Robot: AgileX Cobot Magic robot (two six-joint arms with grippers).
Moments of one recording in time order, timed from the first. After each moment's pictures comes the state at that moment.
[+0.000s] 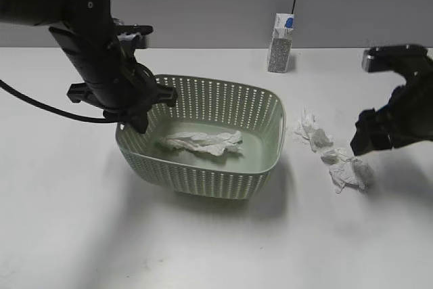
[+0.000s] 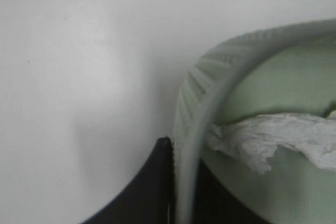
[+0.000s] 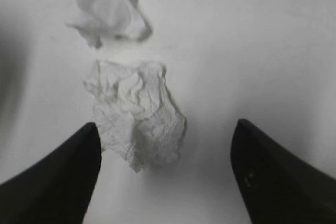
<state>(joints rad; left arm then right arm) -0.54 1.92 -1.30 -0.08 0.78 -0.23 0.15 1.70 -0.92 0.24 0.53 -0.27</state>
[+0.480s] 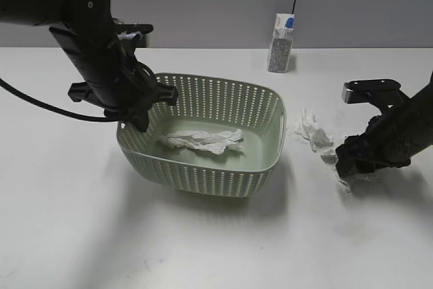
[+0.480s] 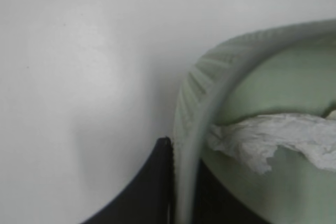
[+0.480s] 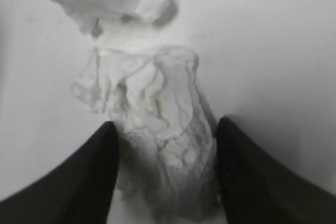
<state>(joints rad) -0.54 1.92 -1.30 -0.08 0.76 -0.23 0.15 1.86 -0.85 0.46 0.35 -0.48</state>
